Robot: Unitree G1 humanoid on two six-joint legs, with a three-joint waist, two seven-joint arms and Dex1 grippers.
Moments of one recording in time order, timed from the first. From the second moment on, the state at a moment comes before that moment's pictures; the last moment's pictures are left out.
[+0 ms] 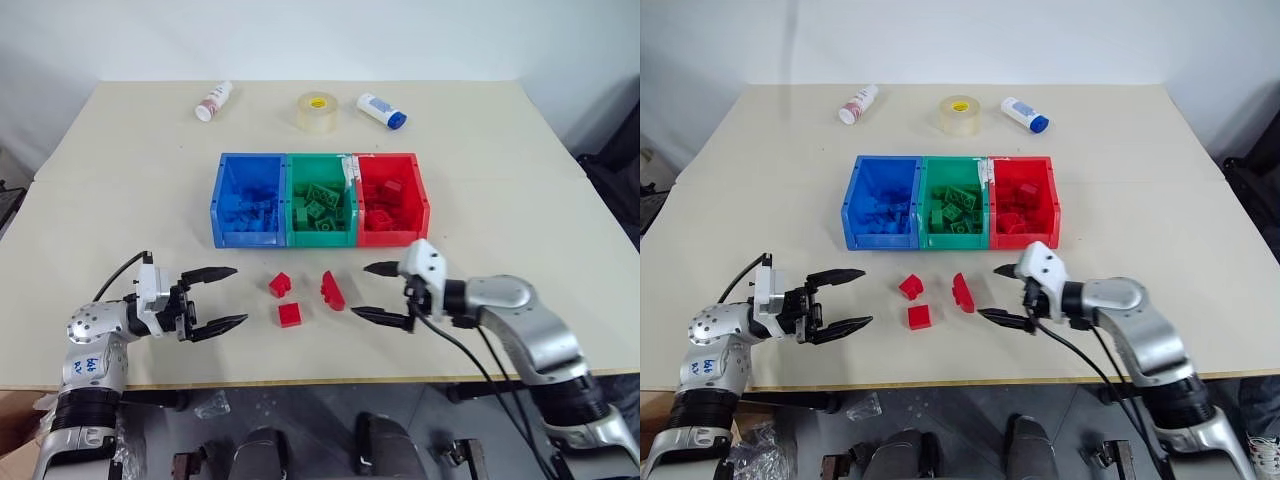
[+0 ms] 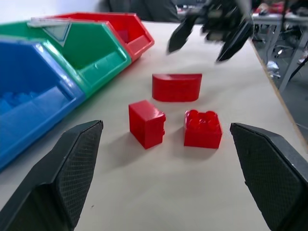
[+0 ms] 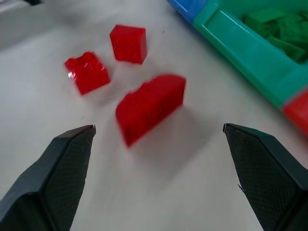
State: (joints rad) left arm -0.26 0.59 0.20 0.33 -0.51 -0.18 -1.37; right arm -0.41 -0.54 0.20 -0.19 0.29 0.49 0.94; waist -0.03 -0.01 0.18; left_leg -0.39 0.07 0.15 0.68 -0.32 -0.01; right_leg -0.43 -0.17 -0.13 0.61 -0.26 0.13
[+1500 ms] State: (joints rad) left arm -0.28 0.56 0.20 0.32 -0.52 -0.18 -1.37; right arm -0.79 -0.51 0.04 0.33 0.16 0.29 0.76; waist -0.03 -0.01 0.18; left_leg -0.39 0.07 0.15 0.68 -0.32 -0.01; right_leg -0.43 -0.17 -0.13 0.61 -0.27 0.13
